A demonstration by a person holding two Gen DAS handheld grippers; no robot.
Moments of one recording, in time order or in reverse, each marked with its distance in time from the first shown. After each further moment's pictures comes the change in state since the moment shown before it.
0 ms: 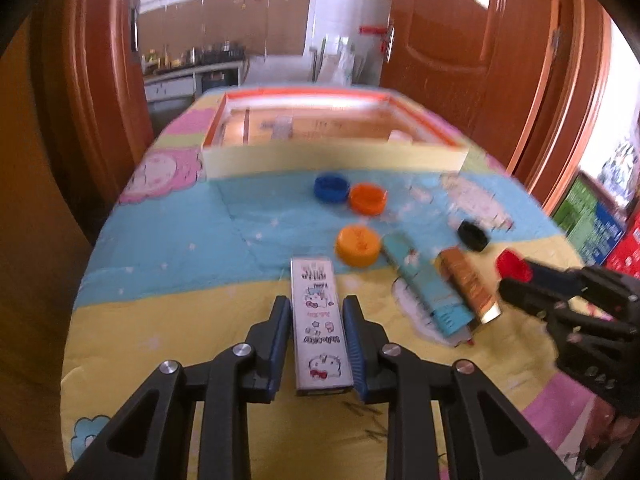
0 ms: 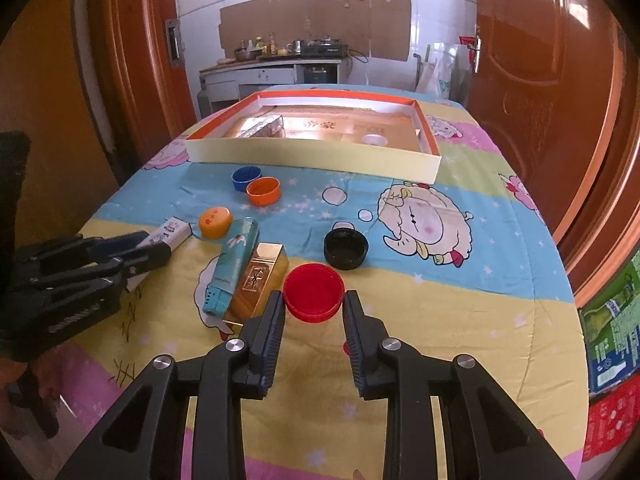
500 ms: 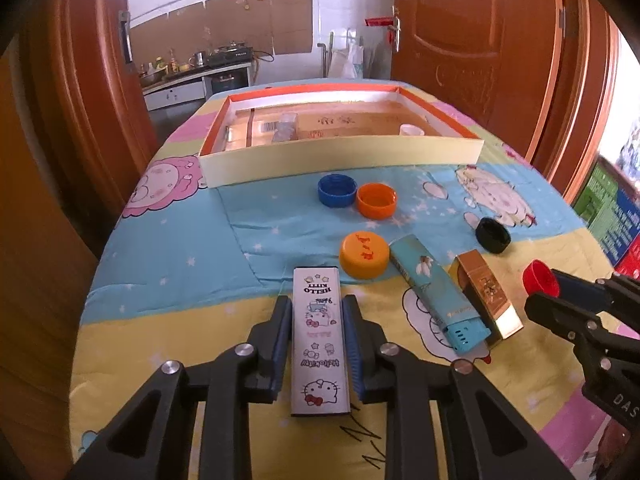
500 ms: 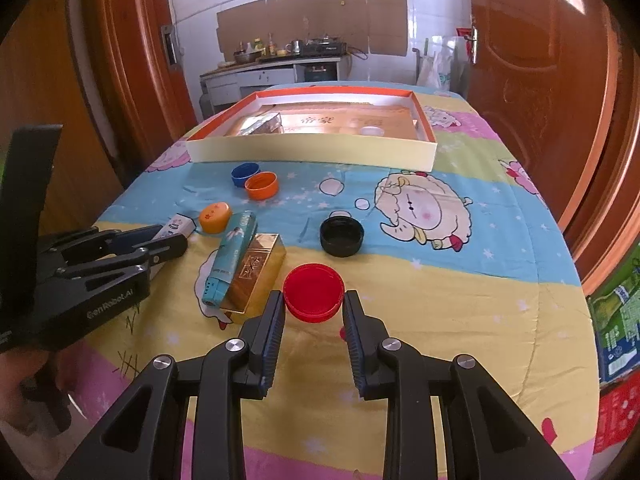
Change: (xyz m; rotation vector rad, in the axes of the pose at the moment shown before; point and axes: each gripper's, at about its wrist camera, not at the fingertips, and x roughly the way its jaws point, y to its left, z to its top) left arm 0.007 -0.009 0.006 0.025 -0.011 0.075; right arm -0.003 -0.008 -0.007 0.039 -0.003 0.030
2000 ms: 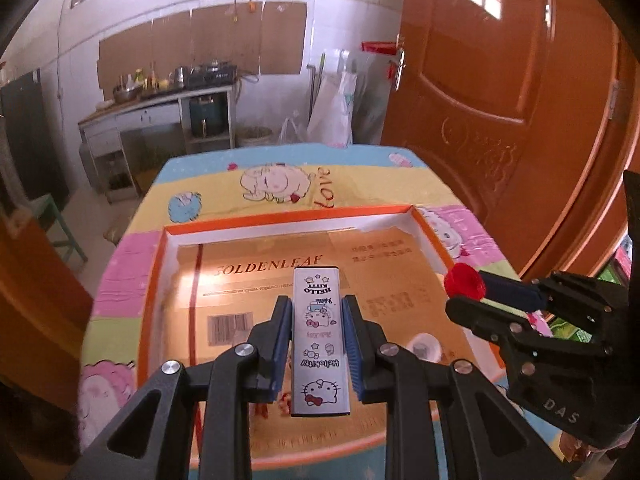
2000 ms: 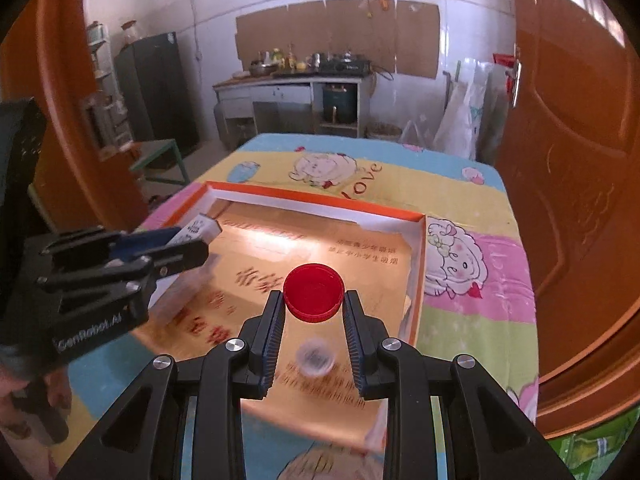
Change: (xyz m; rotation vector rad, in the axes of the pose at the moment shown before) left arm 0.097 -0.007 0.216 -0.030 -0.036 -0.079; right arm 0.113 -0.080 0.220 -0.086 -0.012 0.070
